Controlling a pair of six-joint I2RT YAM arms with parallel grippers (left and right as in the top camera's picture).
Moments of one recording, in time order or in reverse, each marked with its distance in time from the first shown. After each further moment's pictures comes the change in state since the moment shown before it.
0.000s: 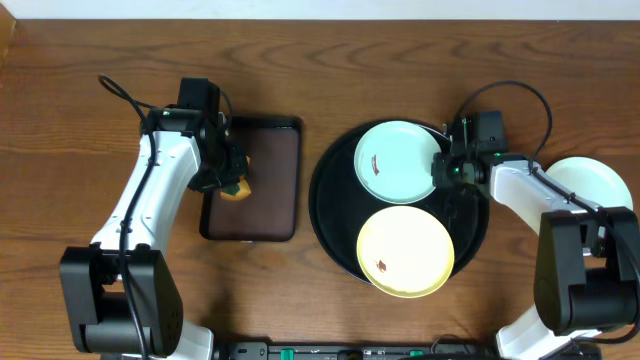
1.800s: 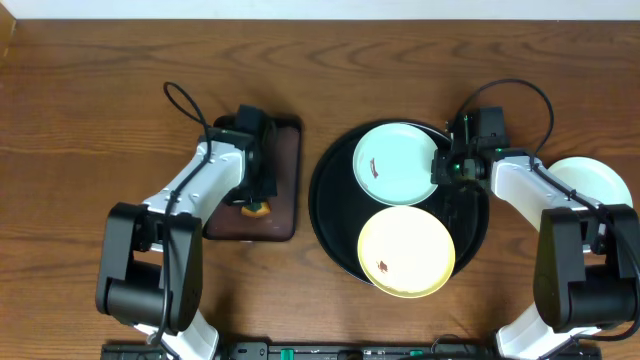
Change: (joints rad) left arm -0.173 0.125 -0.121 0.168 -0.140 -0.067; right arm -0.006 0.013 0.029 -0.046 -0.023 0.035
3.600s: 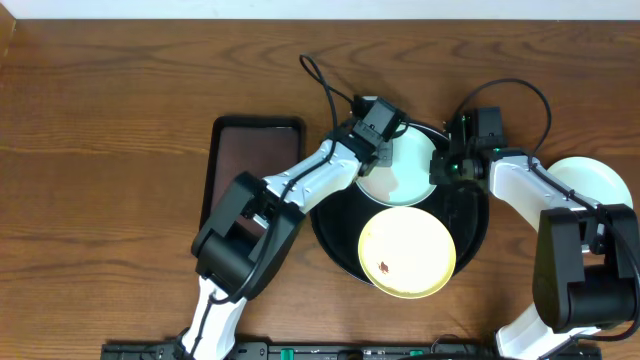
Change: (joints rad) left arm -0.460 0.330 0.327 0.500 -0.117 -0.195; right arm 0.011 0.000 0.002 -0.007 0.003 0.000
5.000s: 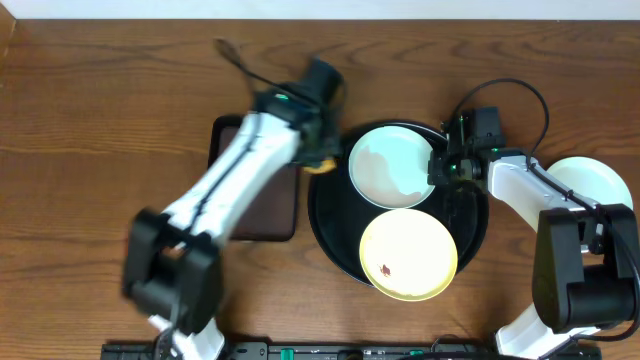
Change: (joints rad) left arm 0.233 -0.296 0.078 -0.652 0.176 -0.021; right arm 0.006 0.000 0.001 -0.003 0.001 0.000
